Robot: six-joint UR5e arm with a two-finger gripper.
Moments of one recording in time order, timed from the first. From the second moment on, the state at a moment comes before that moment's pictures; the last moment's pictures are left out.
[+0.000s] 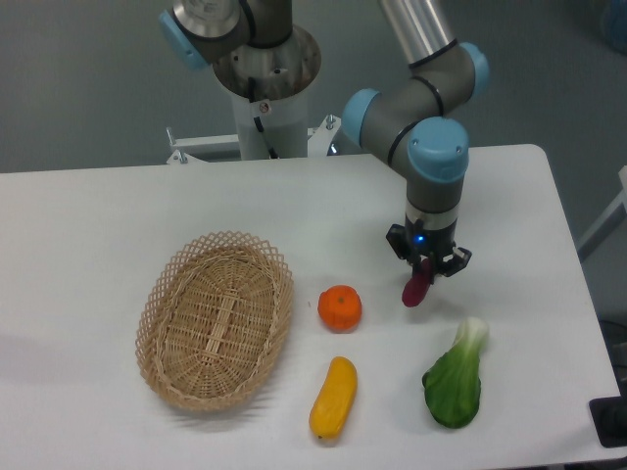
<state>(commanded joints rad) 2.66 -1.98 -1.91 -0.69 1.57 1.27</state>
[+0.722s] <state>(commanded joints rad) 2.65 -1.94 -1.88 -0.69 1.56 1.27</state>
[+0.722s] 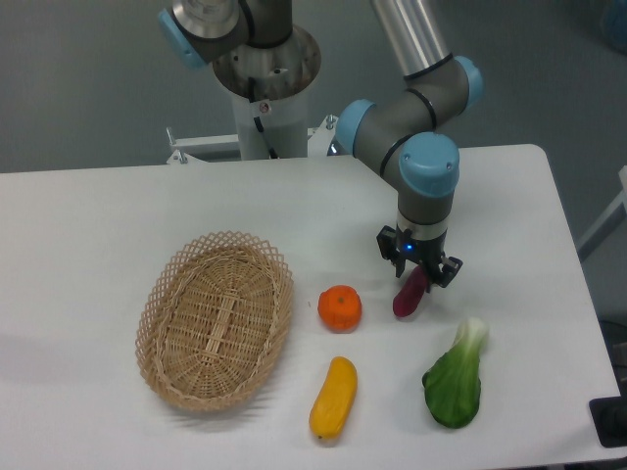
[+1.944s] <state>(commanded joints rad) 2.82 -1.75 -1.63 -1.02 1.55 1.75</state>
